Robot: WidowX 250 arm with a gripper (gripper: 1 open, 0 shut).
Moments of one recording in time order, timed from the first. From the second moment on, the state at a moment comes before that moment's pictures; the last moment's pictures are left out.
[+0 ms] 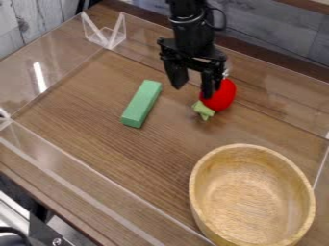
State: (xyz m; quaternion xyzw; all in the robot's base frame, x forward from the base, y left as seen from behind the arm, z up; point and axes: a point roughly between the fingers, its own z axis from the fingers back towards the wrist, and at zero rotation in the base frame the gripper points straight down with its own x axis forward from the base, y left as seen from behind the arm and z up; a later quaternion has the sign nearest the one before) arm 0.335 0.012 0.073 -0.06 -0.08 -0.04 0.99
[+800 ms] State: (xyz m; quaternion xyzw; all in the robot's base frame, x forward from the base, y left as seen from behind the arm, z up) arm 0.357 0.001 0.066 -0.05 -0.05 -0.07 1.00
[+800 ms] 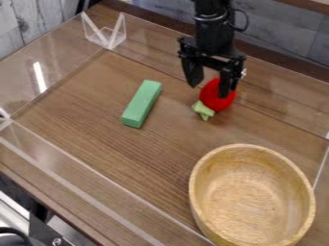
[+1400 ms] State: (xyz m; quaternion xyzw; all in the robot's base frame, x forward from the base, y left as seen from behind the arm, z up) arm 0.370 -0.012 0.042 -0.04 -0.03 -0.04 1.00
